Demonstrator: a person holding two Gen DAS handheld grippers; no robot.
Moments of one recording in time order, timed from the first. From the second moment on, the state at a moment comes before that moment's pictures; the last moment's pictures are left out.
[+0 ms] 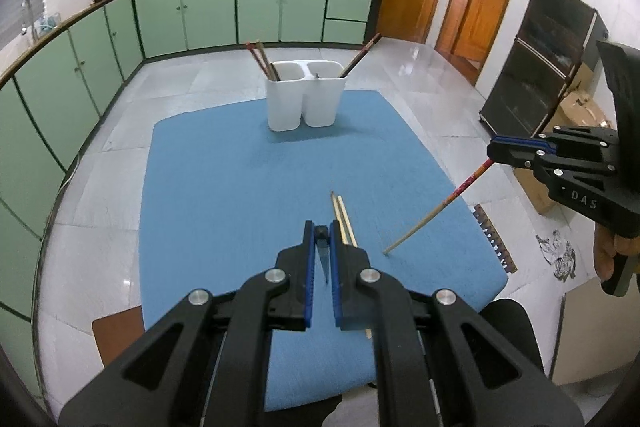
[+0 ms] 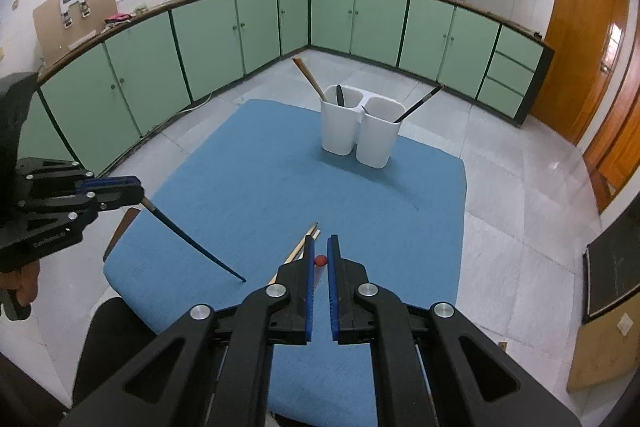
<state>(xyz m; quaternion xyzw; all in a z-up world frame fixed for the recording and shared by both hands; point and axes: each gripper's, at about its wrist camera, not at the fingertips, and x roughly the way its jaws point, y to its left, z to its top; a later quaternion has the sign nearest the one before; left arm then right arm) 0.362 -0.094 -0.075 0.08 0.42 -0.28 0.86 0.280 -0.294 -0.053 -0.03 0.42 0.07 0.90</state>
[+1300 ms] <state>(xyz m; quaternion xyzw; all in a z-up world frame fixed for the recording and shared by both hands) 0.587 -0.206 0.094 0.02 0.30 -0.22 0.93 0.501 -0.350 0.096 0.02 0.34 -0.03 0.94</state>
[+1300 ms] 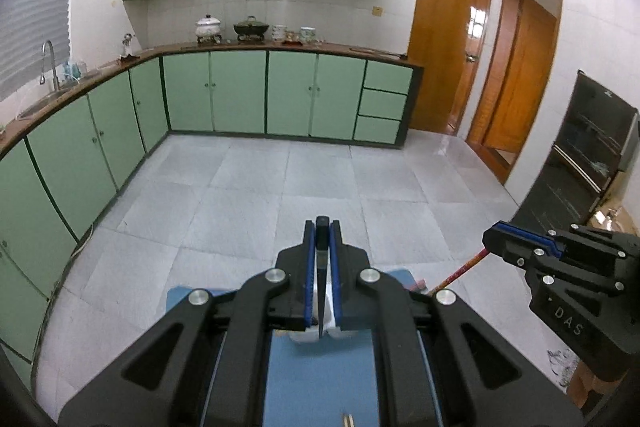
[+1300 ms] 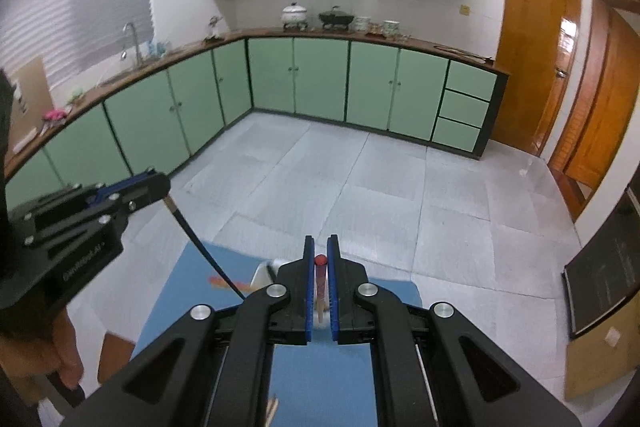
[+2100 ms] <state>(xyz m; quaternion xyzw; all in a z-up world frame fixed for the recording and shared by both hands) 0.654 -0.190 -0.012 0.01 0.34 -0.19 0.92 0.546 -0.399 -0.018 0.07 0.37 -0.04 0.93</state>
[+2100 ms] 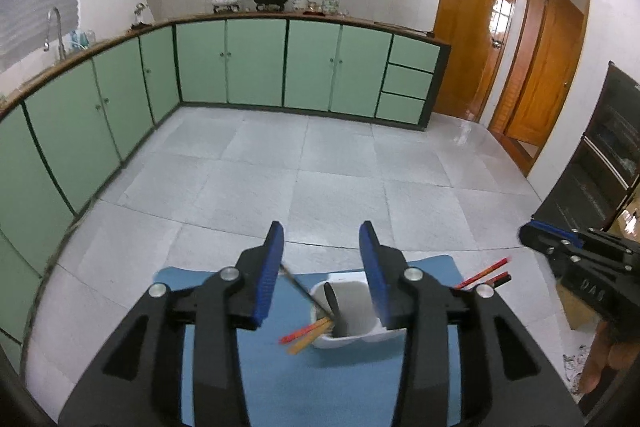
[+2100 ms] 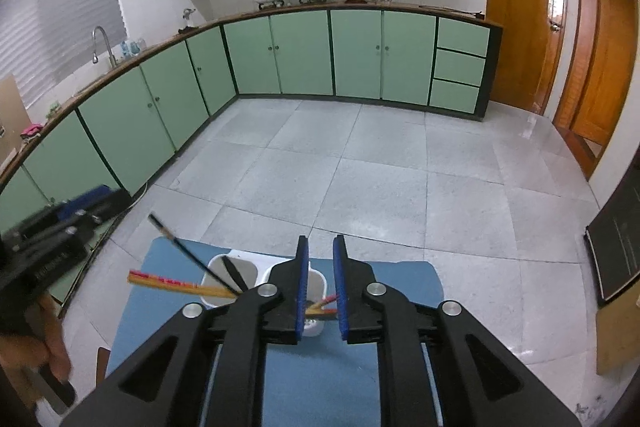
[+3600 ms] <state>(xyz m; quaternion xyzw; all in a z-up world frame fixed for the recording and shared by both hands) 0.296 -0.005 -0.227 0.04 0.35 -0.15 0.92 0.193 -0.211 -0.267 0.03 0.36 0.03 0.93</state>
